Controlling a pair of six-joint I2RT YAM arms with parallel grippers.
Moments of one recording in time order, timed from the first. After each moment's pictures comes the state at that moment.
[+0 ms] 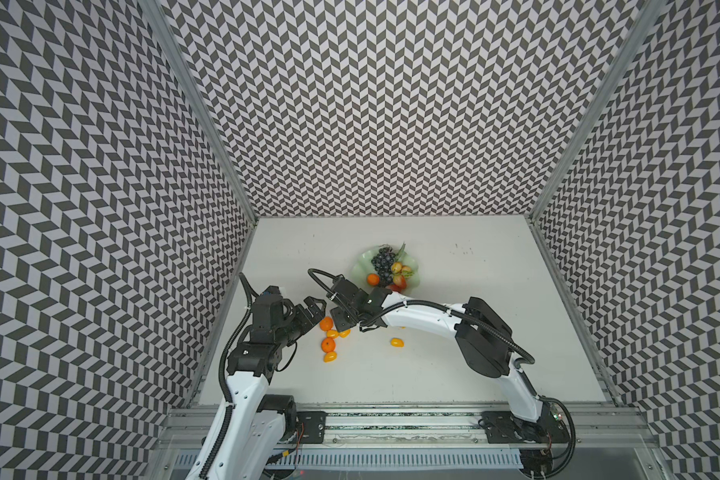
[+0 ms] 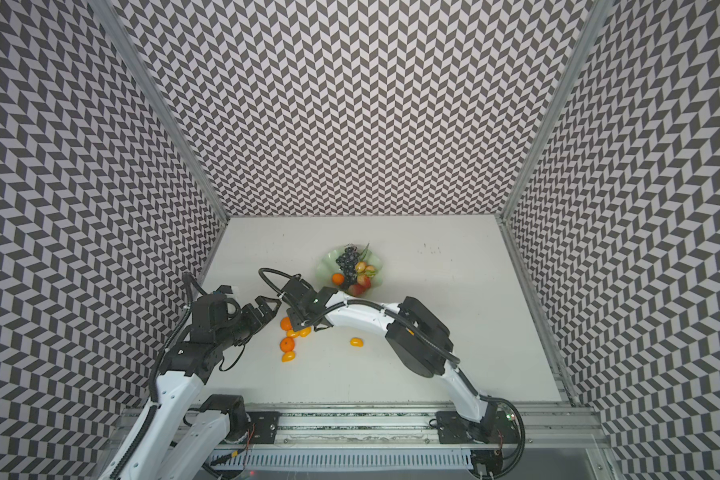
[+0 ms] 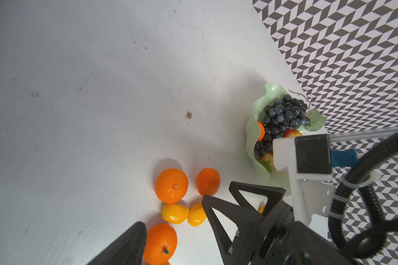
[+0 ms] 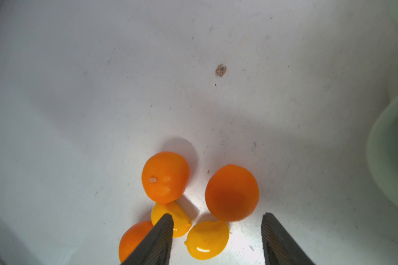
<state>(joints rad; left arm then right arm) -0.03 0.70 0.56 -0.55 0.30 -0.75 1.07 2.22 1.79 -0.58 0.13 0.58</state>
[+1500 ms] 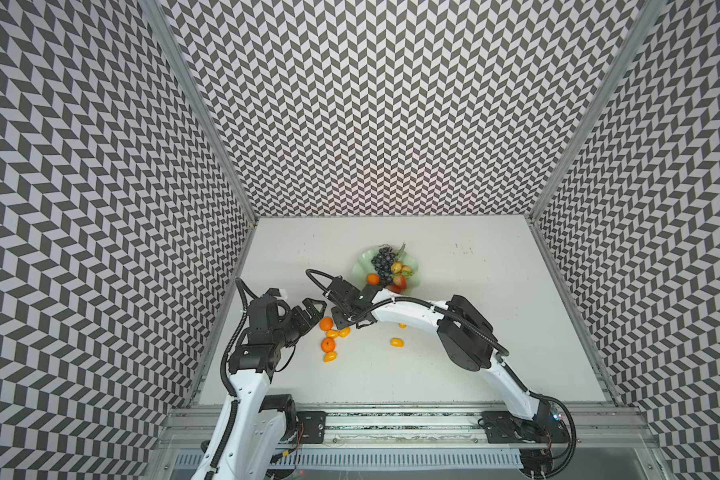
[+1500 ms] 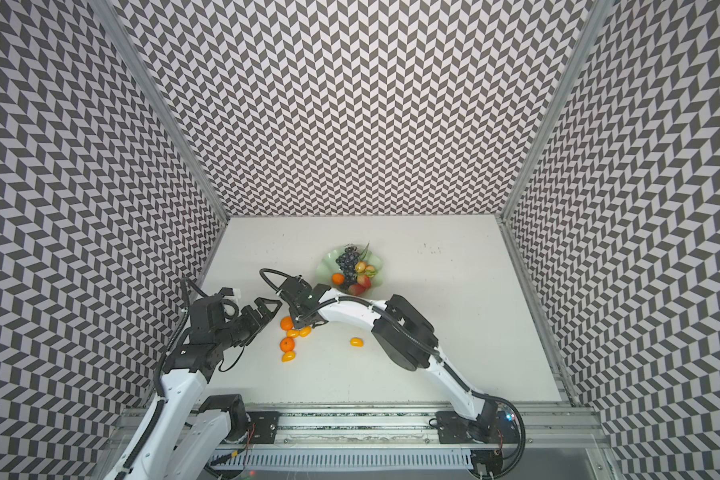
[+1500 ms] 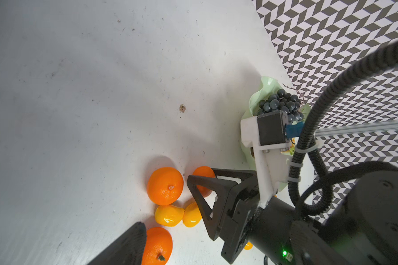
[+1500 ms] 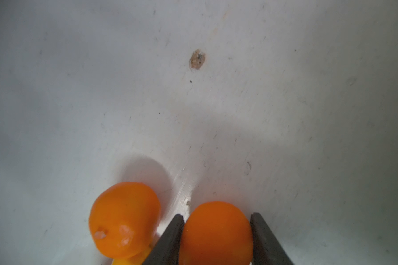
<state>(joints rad) 0.04 0.72 0.49 -0.45 0.45 -0.73 1.04 2.35 1.91 -0.65 0.11 0.59</state>
